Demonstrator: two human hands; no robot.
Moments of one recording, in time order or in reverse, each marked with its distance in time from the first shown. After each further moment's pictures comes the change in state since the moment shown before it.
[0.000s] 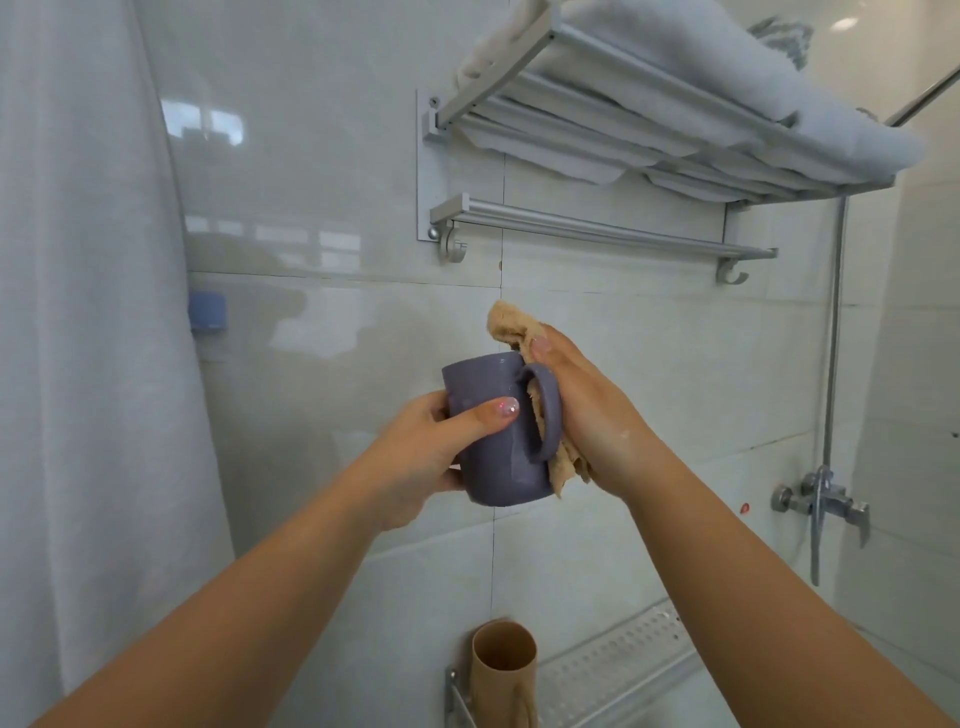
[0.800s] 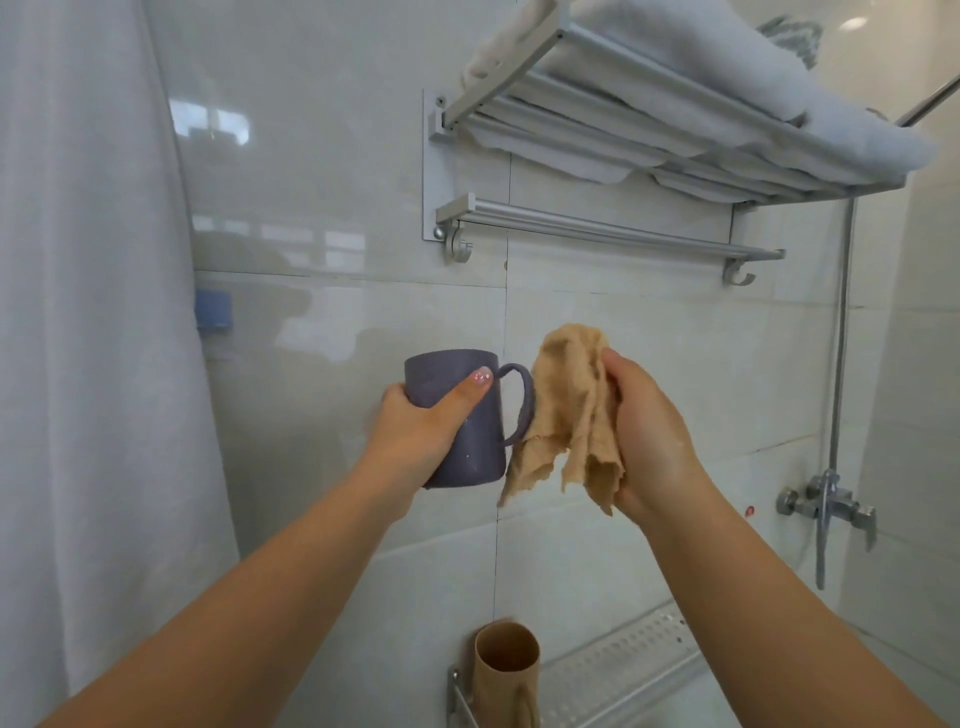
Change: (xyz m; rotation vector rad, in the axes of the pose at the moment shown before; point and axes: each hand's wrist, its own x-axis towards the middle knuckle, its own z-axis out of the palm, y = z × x) left_hand 0.018 -0.007 -0.003 0.086 0.440 -0.038; right_hand -0.006 0.017 -0.014 0.457 0.311 0.226
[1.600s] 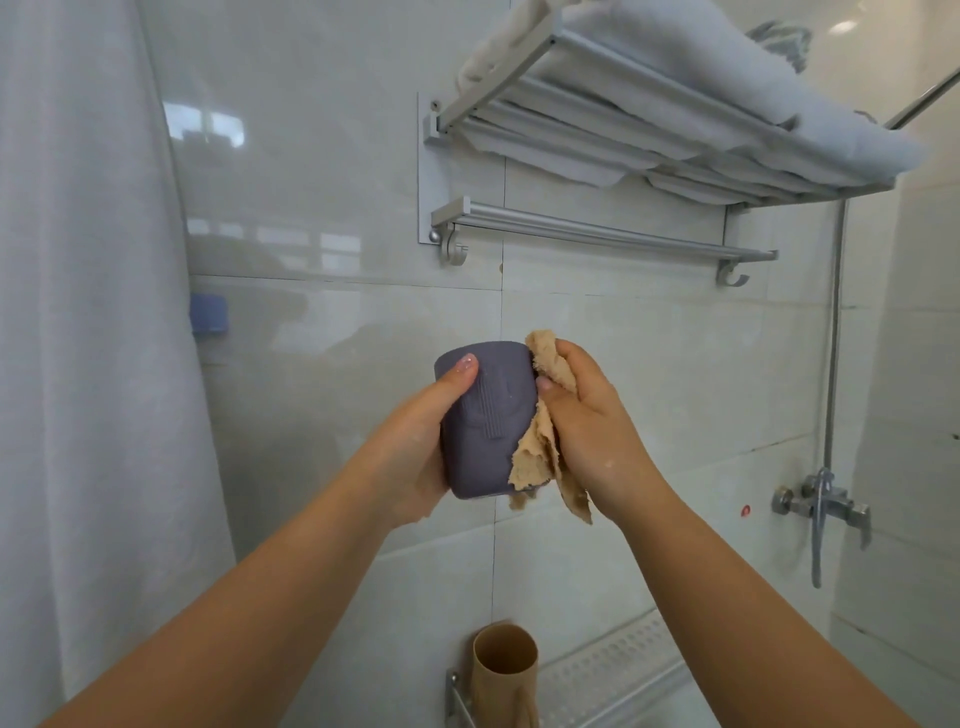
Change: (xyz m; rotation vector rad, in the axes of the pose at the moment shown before) left_hand -0.018 0.015 0.000 -0.378 -0.400 -0.137; right_hand 0.005 0.010 0.012 -0.470 -0.144 -0.396
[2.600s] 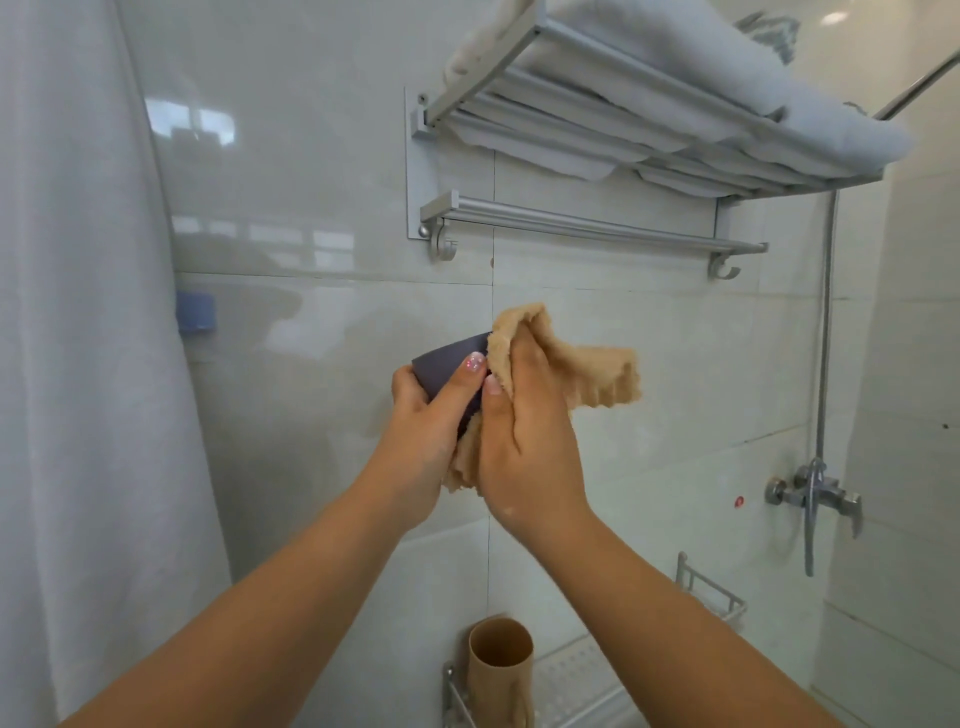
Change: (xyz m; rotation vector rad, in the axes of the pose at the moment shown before) left_hand 0.004 -0.012 0.011 0.116 0.206 0.265; right_hand -0.013 0.016 0.042 -0.317 0.166 -0.300
